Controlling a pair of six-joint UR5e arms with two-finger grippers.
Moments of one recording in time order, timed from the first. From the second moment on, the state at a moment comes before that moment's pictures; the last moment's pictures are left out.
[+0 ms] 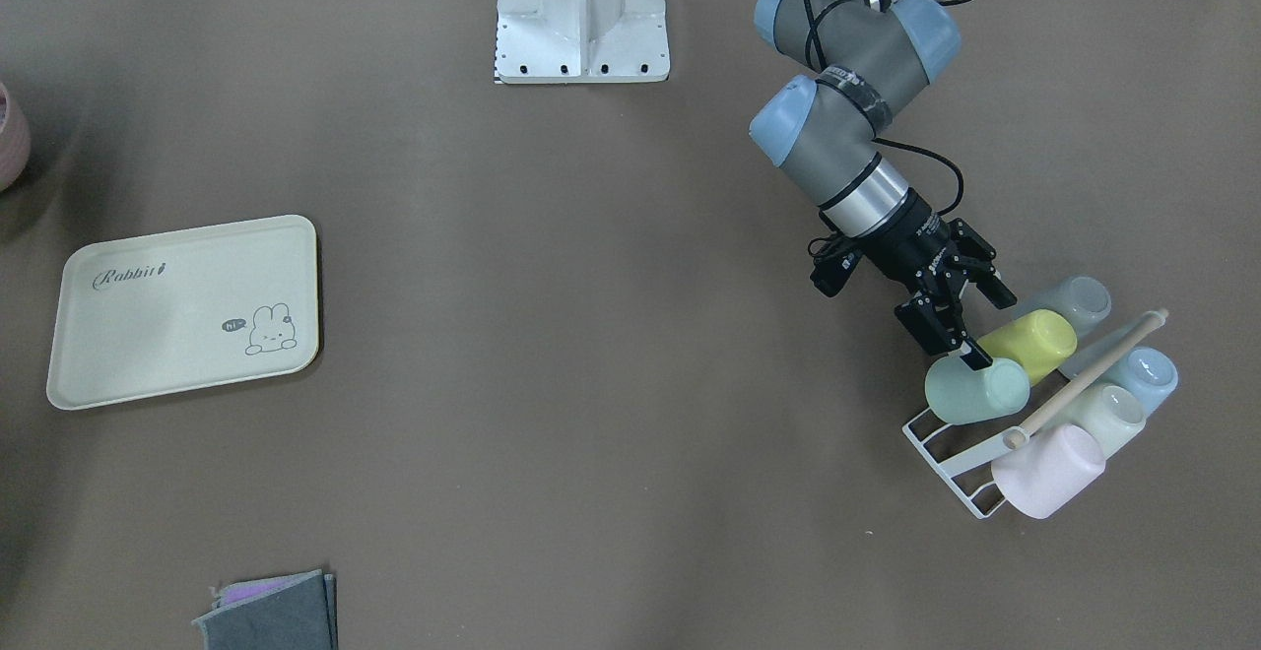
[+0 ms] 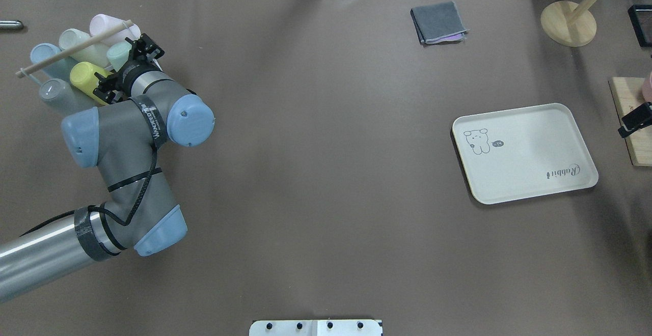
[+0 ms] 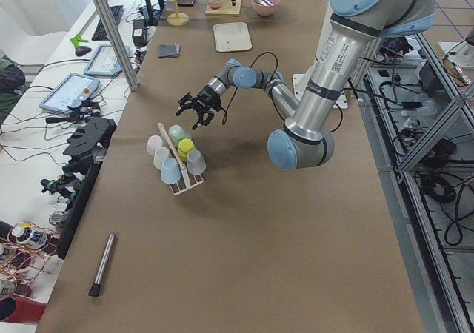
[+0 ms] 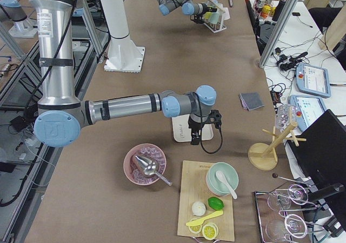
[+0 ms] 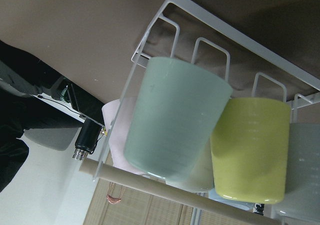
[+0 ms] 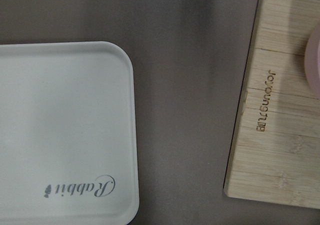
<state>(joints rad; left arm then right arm) -0.60 -2.10 -1.67 -1.12 -0.83 0.90 1.25 -1.56 1.69 -1.51 2.30 0.21</state>
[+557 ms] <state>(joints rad) -0.59 -2.13 -1.56 -1.14 -0.75 1.01 1.15 -1.53 1.53 -1.28 2.31 0.42</state>
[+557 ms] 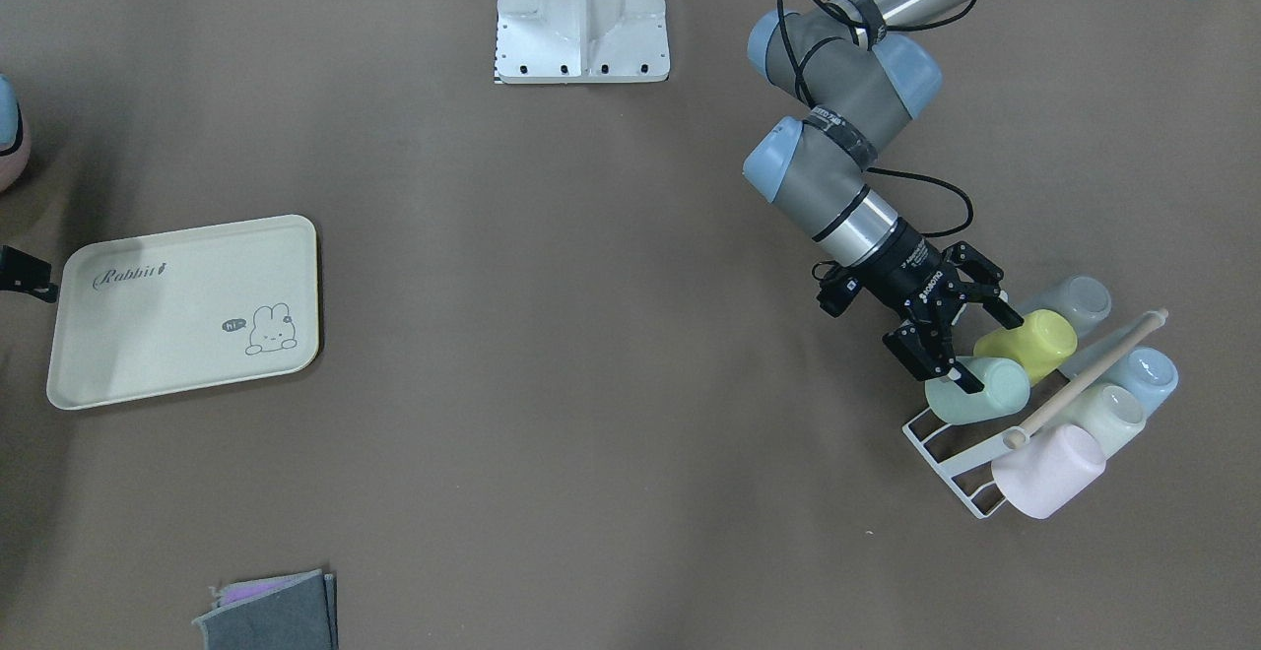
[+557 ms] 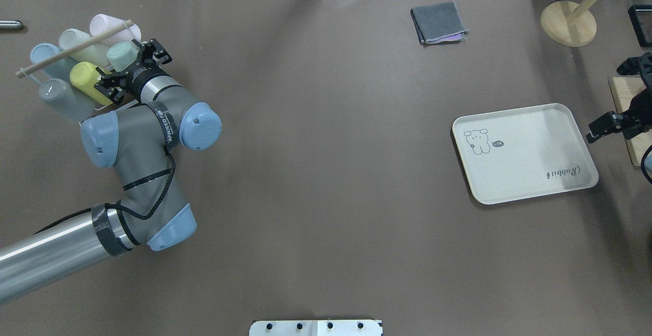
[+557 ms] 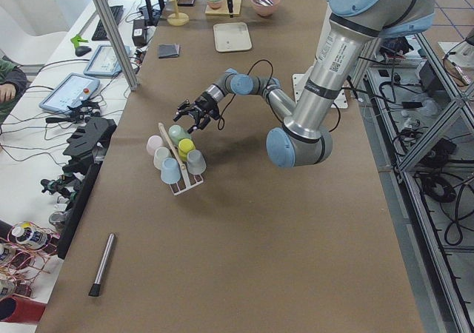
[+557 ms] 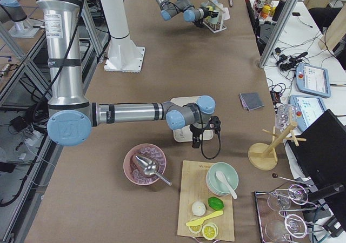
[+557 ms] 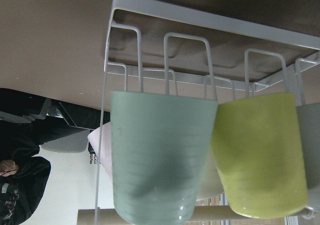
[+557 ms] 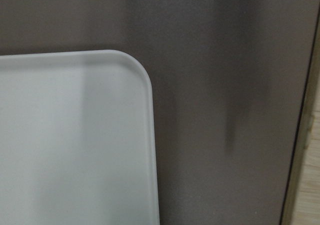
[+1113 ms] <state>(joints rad) -0.59 -2.14 -1.43 -1.24 -0.70 1.01 1.10 -1.52 1.44 -1.15 2.31 0.53</state>
